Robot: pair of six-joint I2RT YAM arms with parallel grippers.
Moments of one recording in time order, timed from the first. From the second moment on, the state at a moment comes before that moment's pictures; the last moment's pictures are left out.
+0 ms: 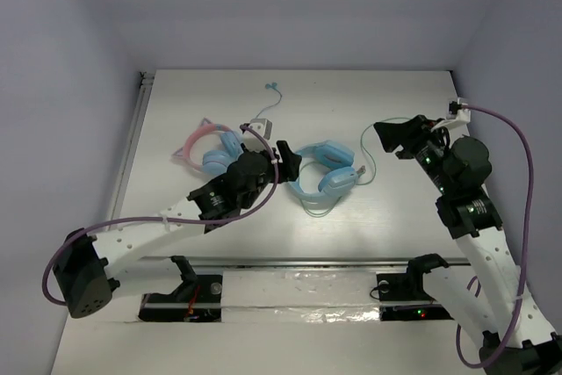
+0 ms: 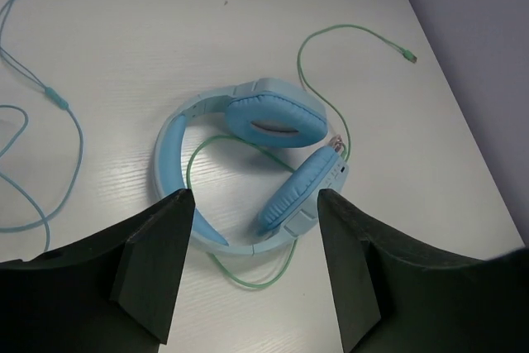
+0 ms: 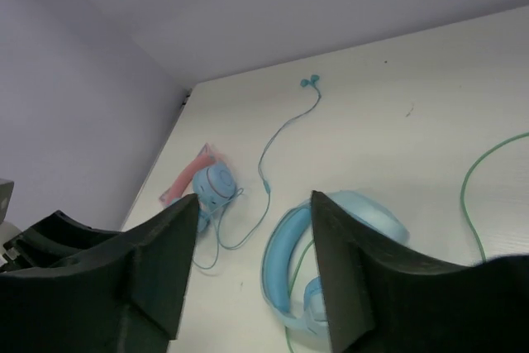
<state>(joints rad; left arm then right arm) -0.96 1.11 0.80 0.03 -0.44 -0.59 0.23 0.71 0.84 -0.10 -0.17 0.58</state>
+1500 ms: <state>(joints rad) -0.86 1.84 1.05 -0.10 -0.48 -0.70 0.24 0.79 0.70 -0.03 -0.22 0.60</state>
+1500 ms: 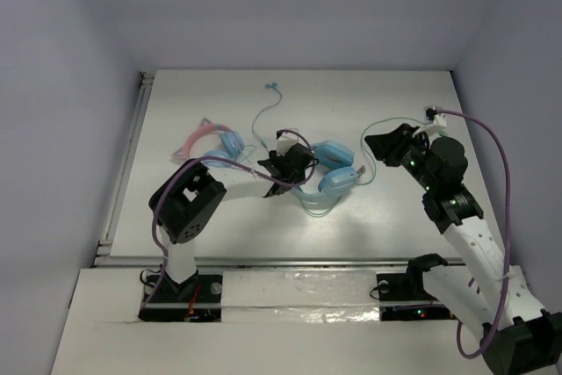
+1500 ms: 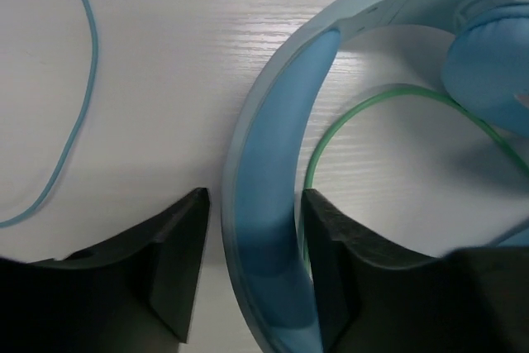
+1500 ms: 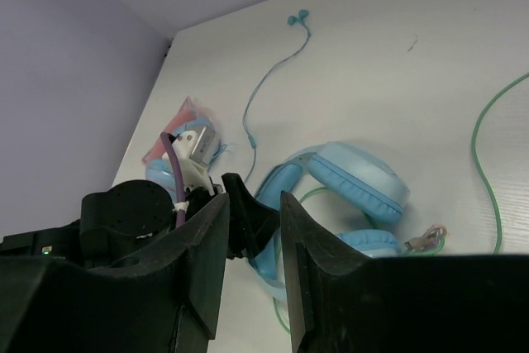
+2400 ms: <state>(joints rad) -0.81 1.60 1.03 -0.17 -0.45 -0.62 0.25 0.82 0.67 0.02 -0.30 0.61</state>
